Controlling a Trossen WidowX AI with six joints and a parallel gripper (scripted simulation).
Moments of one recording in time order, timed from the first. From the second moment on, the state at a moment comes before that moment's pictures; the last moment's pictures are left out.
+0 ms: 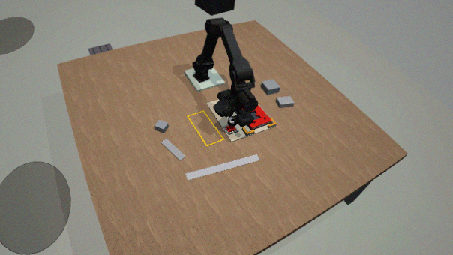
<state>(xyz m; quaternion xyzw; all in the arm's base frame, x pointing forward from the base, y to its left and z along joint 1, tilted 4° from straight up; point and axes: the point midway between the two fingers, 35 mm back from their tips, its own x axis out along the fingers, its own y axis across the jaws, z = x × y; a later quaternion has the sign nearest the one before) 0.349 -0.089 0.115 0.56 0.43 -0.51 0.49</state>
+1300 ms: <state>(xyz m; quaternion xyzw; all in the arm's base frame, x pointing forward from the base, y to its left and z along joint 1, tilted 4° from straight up) 0.347 -0.089 0.132 0.56 0.43 -0.51 0.49</state>
